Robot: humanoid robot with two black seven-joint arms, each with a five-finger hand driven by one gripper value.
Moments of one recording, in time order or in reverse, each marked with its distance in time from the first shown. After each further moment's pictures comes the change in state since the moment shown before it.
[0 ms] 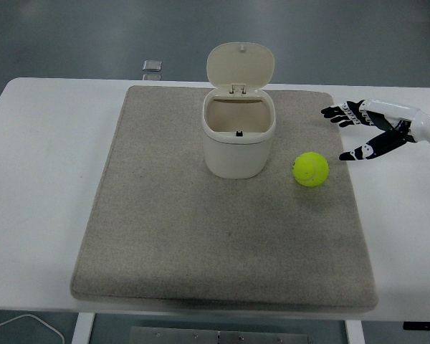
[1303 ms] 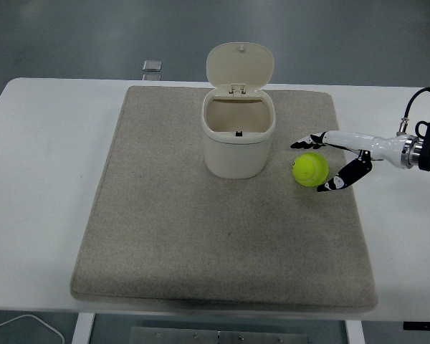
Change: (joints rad) left arm -0.001 0.000 0.000 0.000 0.000 0.000 0.000; right arm -0.026 0.102 -0.042 0.034 -0.288 -0.146 -0.004
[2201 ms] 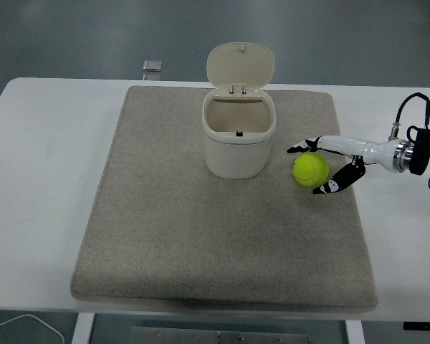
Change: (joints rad) left arm 0.000 0.000 0.000 0.000 0.000 0.000 0.000; right arm -0.008 0.035 -0.022 -0.026 -0.044 -0.052 -0.006
